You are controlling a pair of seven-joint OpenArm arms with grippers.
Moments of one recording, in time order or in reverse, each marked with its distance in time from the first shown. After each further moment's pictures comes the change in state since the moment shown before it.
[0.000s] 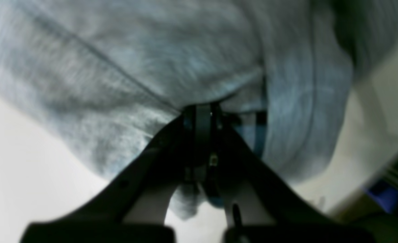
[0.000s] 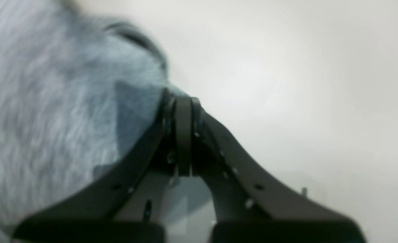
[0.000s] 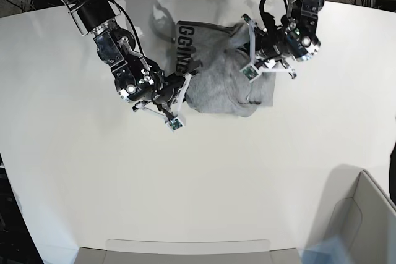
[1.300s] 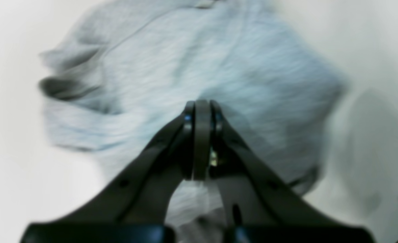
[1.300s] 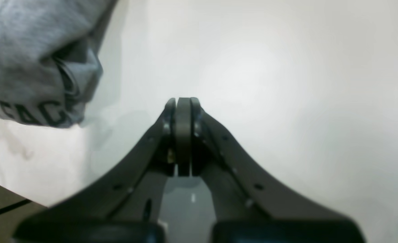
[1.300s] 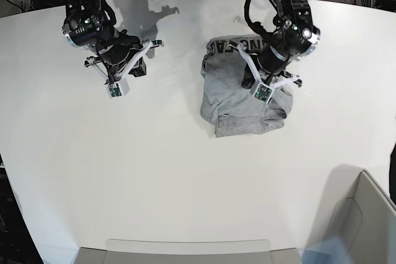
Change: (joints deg) left arm 3.7 19.1 -13.4 9.5 5.1 0.9 -19.1; right arm -27.2 -0.9 28.2 34.0 -0.2 -0.1 -7.6
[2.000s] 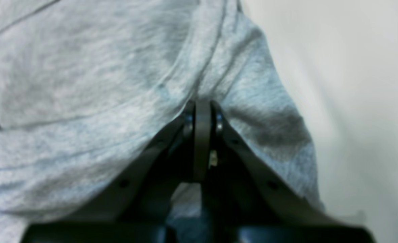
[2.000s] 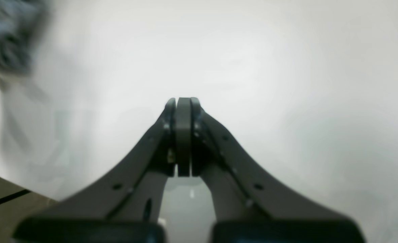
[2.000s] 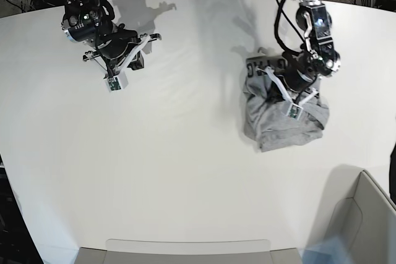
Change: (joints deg) left arm -10.1 -14.3 -7.7 -30.1 -5.1 -1.4 -8.6; right arm -1.8 1.0 0.0 0.1 0.2 0.2 0.2
